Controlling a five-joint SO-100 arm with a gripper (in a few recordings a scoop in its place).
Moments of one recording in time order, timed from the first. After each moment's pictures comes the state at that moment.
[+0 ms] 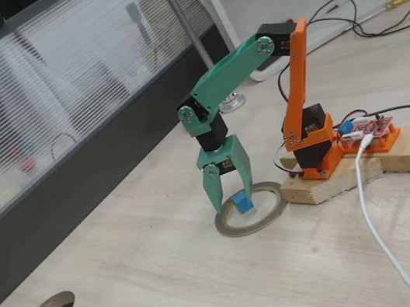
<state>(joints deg) 62.3 115.0 133.6 73.4 82.7</state>
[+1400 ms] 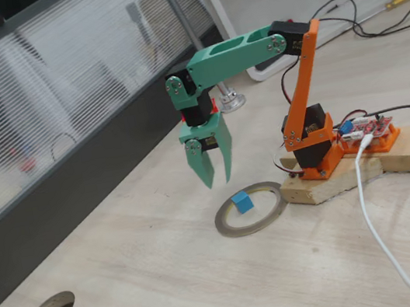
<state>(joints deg) 62.7 122.0 120.9 84.3 82.7</state>
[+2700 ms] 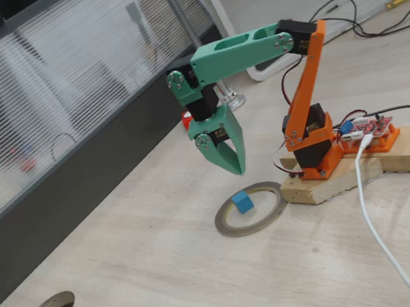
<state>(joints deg) 57.7 126.5 120.6 97.3 82.7</state>
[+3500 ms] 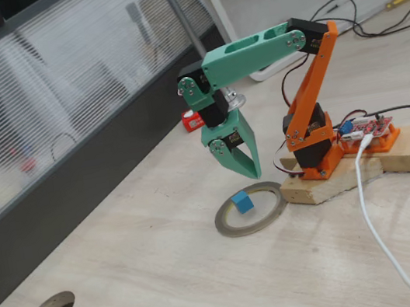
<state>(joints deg) 55.5 129.1 128.9 97.3 82.7</state>
